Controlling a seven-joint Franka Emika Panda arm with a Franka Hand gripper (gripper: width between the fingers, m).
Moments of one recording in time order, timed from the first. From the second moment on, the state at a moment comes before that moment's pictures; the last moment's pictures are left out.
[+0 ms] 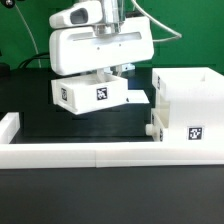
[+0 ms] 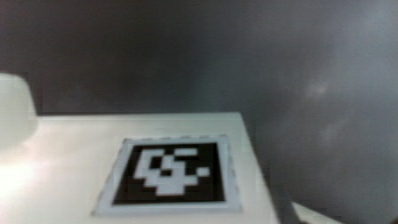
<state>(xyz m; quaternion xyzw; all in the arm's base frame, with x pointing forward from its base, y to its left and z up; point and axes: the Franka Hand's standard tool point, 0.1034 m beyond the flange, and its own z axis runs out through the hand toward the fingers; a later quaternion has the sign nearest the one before) 0.507 -0.027 0.069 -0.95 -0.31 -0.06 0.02</state>
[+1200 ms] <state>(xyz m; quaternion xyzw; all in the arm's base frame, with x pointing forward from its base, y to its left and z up) 0.516 -0.030 0.066 -0.82 -0.58 -0.04 0.00</state>
